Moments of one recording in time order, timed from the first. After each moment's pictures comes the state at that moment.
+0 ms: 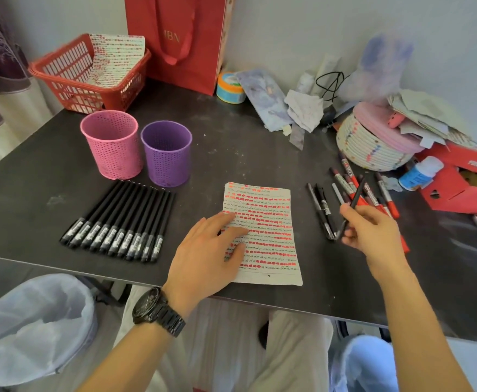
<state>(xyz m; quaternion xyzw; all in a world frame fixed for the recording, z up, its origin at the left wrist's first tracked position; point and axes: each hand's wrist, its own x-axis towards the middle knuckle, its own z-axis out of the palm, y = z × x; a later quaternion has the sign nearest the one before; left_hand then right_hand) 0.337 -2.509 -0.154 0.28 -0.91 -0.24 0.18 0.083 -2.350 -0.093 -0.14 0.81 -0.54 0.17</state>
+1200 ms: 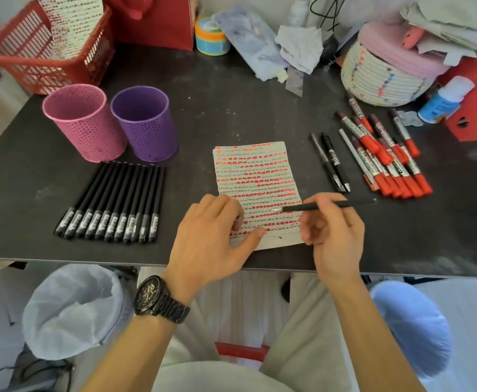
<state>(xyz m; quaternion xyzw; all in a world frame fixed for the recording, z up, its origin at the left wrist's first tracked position) 0.342 -2.496 -0.151 0.21 -0.92 -0.19 0.27 0.205 -2.356 -0.129 -0.16 0.60 -0.75 0.21</state>
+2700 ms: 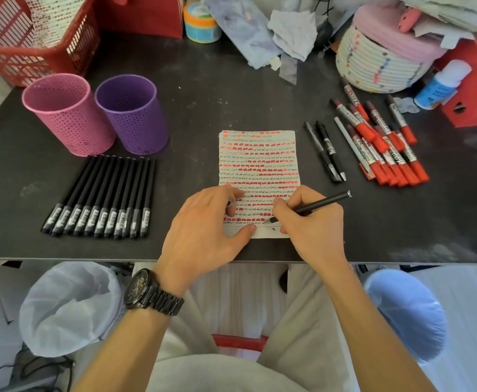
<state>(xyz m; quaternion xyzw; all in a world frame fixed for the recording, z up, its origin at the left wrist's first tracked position) 0.341 -2.500 -0.150 0.23 -0.92 -0.25 0.18 0.203 -2.368 -0.142 -0.25 0.78 -0.55 0.13</state>
